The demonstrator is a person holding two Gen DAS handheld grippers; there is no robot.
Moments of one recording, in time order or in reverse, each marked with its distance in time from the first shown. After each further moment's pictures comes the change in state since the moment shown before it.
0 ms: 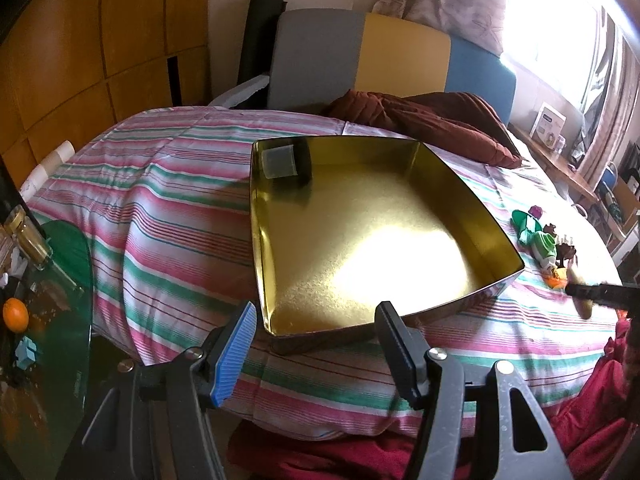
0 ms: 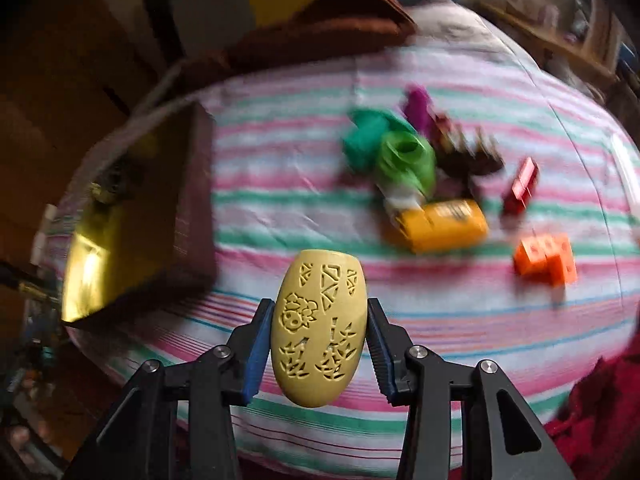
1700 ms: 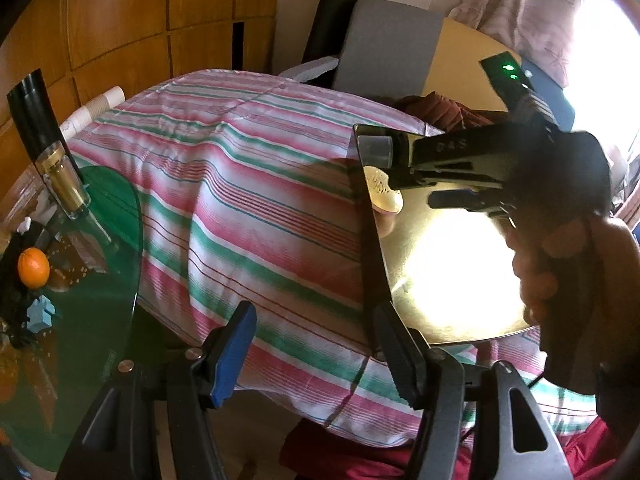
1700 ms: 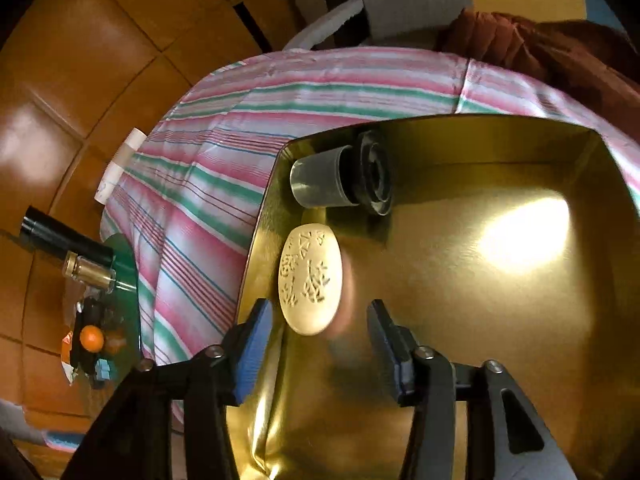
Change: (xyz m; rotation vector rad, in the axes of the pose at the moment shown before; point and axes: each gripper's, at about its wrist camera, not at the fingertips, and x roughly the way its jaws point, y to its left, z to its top) left arm 0.012 0.079 0.000 -0.181 0.048 0.095; right arm 0.144 0.320 0.082 -0.296 0.131 0.277
